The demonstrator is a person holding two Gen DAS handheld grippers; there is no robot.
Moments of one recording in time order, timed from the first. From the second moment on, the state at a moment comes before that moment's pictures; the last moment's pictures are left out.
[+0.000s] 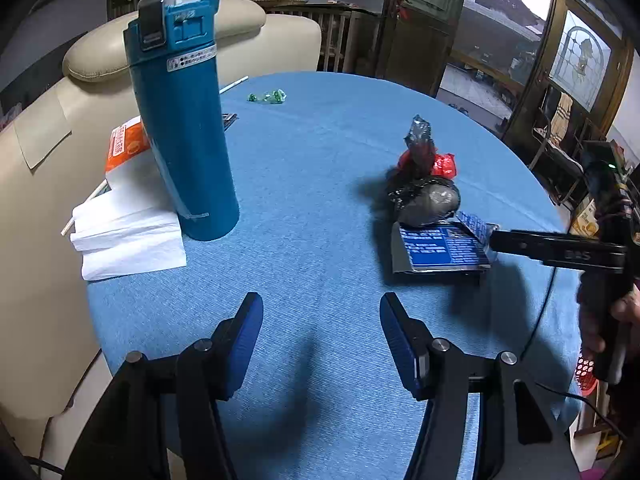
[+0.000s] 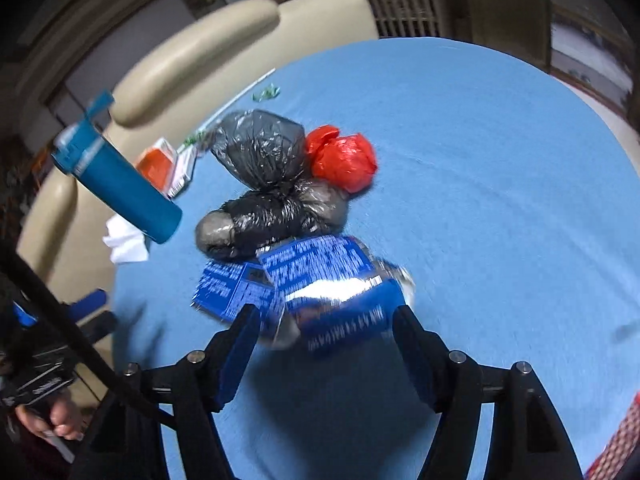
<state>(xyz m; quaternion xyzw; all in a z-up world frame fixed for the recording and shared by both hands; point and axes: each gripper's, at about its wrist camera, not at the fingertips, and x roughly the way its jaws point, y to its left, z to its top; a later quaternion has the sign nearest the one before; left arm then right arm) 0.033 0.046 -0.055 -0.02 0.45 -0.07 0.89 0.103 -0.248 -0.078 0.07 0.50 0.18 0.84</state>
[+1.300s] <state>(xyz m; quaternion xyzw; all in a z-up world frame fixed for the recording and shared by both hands) 0.141 -0.054 -0.081 -0.12 0.54 -0.10 0.83 0.063 -0.331 -0.104 0.13 0.47 0.14 0.86</state>
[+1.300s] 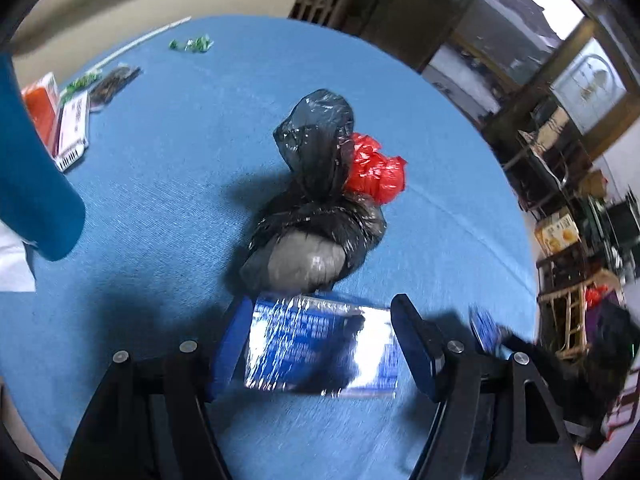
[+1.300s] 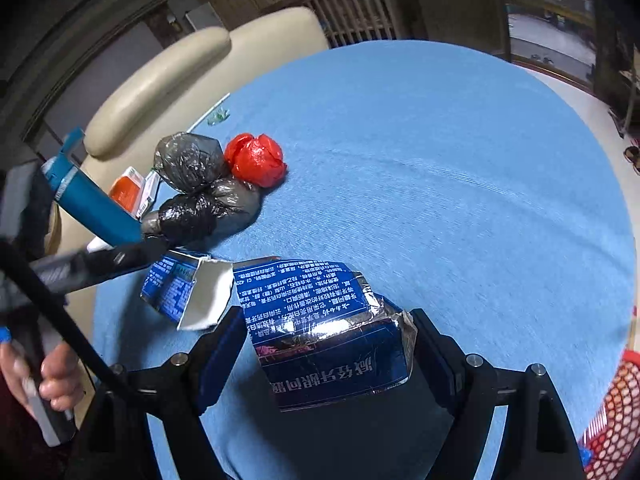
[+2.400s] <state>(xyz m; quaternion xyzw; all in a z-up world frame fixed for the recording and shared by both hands) 0.072 -0.027 -0.076 0.08 0.56 -0.20 0.80 0.019 -0.348 -0.108 0.20 0.46 0.16 0.85</state>
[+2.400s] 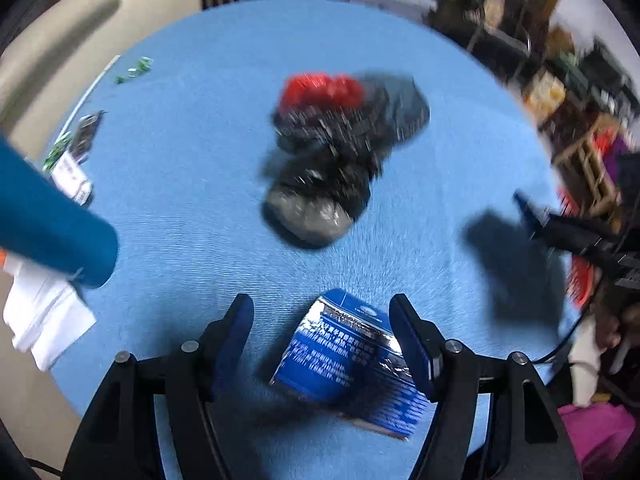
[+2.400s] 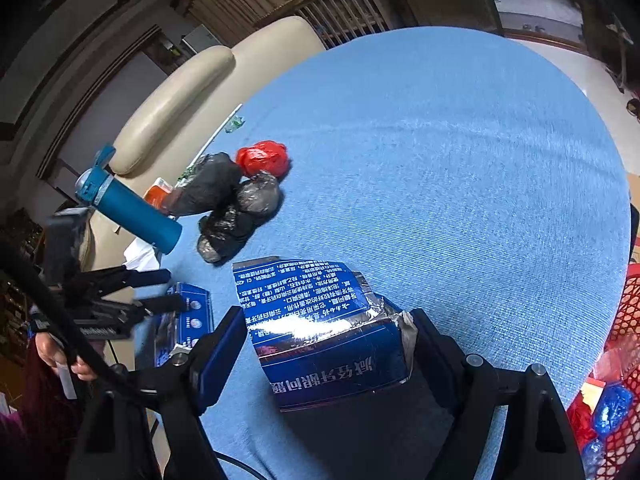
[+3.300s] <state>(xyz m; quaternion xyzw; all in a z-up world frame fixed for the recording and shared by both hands) 0.032 -0.033 -0.109 -0.13 0.61 -0.03 0.78 -0.012 -0.348 -0.100 0.19 0.44 0.18 0.86</state>
